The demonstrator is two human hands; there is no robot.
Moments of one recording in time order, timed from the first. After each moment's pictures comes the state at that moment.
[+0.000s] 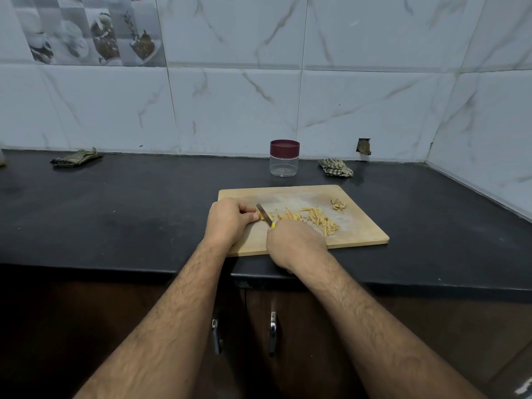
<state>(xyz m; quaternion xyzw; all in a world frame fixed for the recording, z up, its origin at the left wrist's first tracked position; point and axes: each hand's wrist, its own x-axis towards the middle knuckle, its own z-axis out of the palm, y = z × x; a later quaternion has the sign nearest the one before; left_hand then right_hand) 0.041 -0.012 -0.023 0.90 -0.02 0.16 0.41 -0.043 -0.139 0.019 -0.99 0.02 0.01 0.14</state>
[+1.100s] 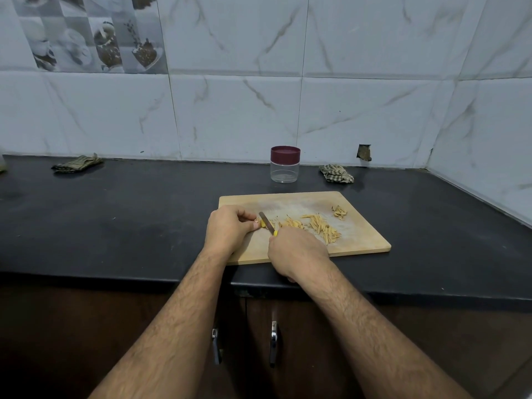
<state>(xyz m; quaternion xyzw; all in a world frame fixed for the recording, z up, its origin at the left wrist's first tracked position) 0.042 -0.010 -0.026 0.88 -0.01 0.16 0.44 -0.037 -0.141 0.016 -0.99 0.03 0.02 0.14</state>
